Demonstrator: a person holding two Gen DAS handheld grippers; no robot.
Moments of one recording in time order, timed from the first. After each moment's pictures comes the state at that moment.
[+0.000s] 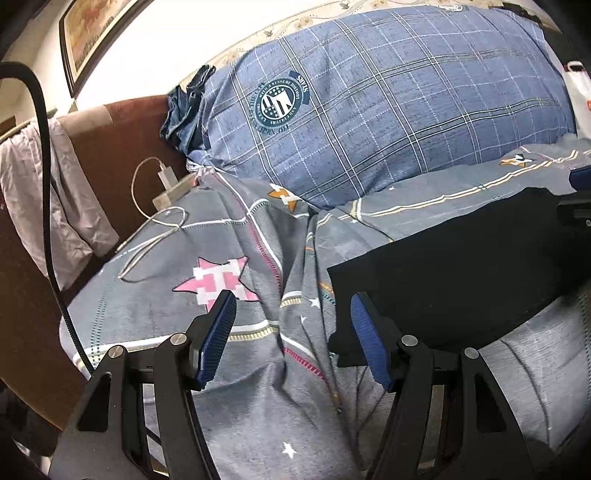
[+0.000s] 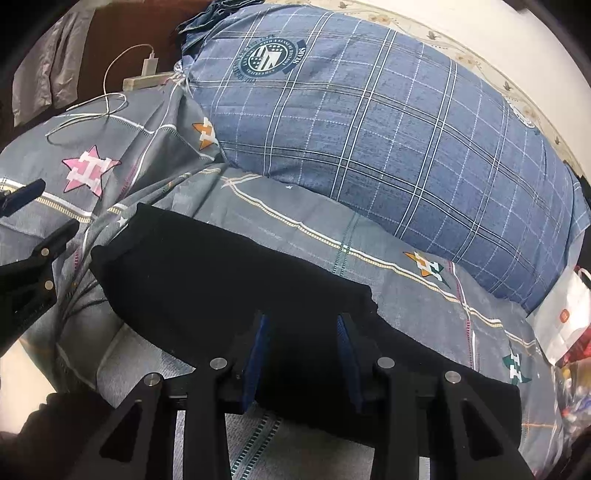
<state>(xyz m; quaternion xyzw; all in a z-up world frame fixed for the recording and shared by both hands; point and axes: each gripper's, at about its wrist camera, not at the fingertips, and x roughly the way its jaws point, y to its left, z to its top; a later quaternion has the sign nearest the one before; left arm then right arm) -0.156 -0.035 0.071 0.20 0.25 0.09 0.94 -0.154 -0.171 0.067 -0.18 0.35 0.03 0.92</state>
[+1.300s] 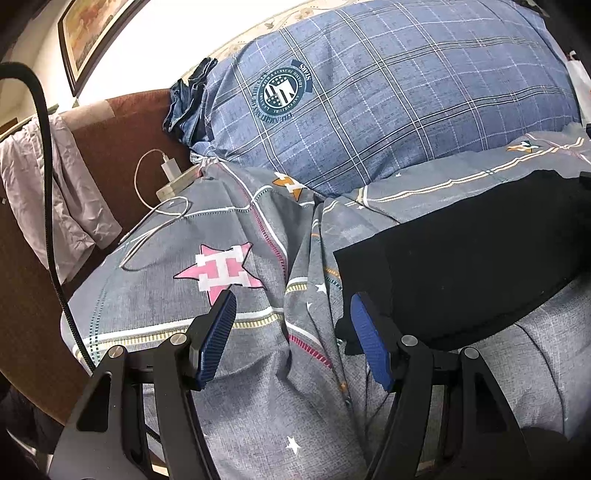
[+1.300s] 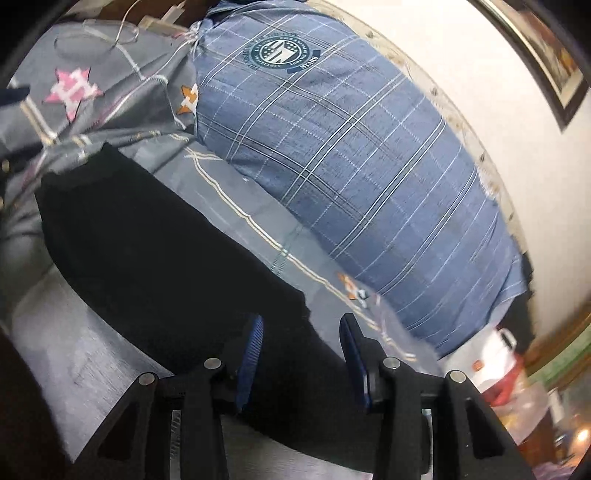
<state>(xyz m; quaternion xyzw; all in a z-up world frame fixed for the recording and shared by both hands) -0.155 -0.032 0.057 0.20 0.26 0.10 0.94 -0.165 -0.151 0.045 -0.37 0.29 -0.08 0.88</state>
